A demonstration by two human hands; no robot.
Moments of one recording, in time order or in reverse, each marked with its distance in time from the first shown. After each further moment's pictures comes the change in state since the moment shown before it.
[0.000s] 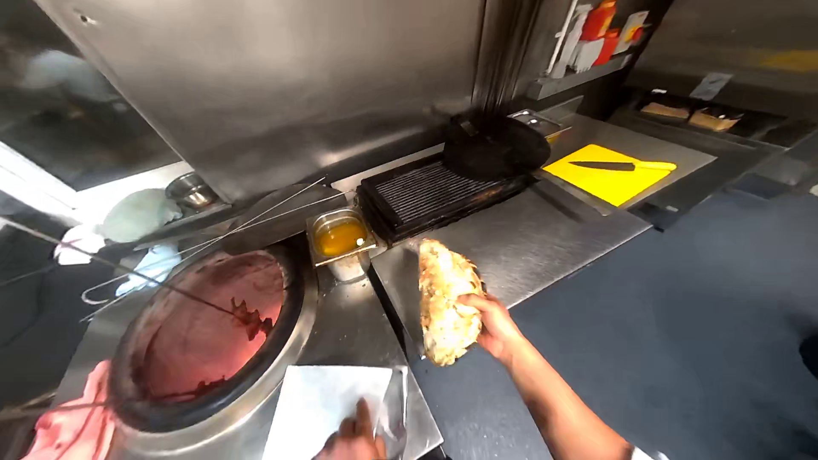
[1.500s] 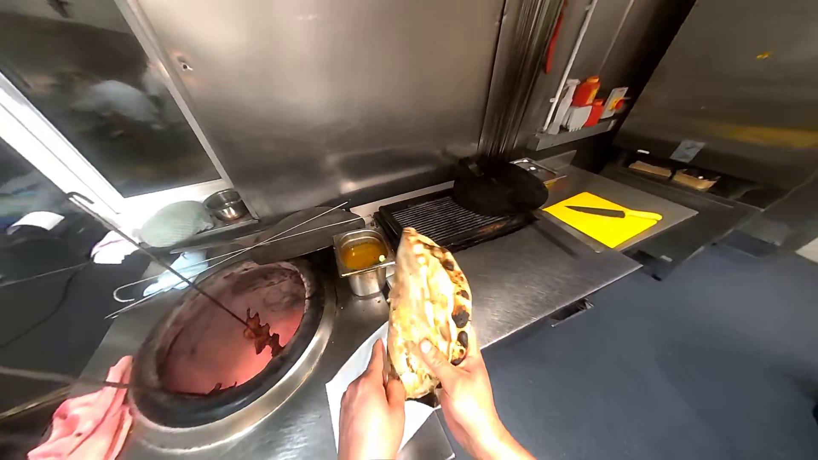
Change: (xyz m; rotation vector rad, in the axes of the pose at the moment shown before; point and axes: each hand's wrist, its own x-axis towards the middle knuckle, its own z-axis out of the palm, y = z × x) left_hand 0.031 -0.010 -0.054 -0.640 0.063 0.000; right_hand -0.161 0.035 0.134 -0.093 -0.116 -0.480
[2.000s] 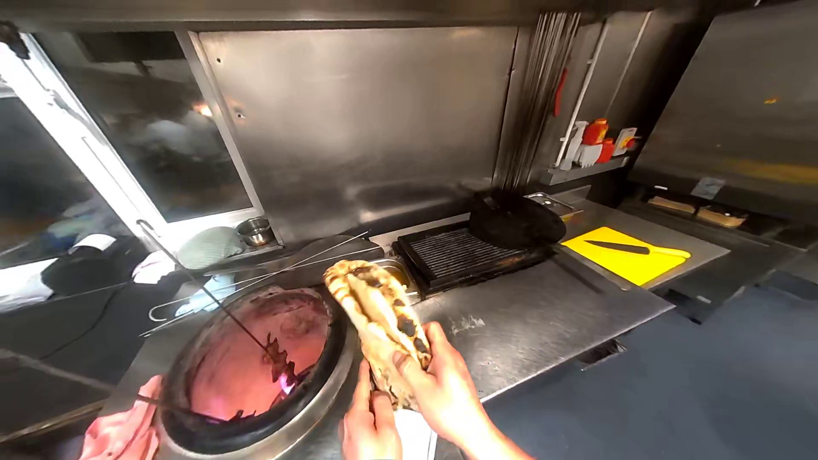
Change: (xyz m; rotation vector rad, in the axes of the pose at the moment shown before) left_hand -0.007 -0.019 -0.019 -0.431 0.444 0.047; right_hand 0.008 -0.040 0.071 -0.775 -0.297 -0.164
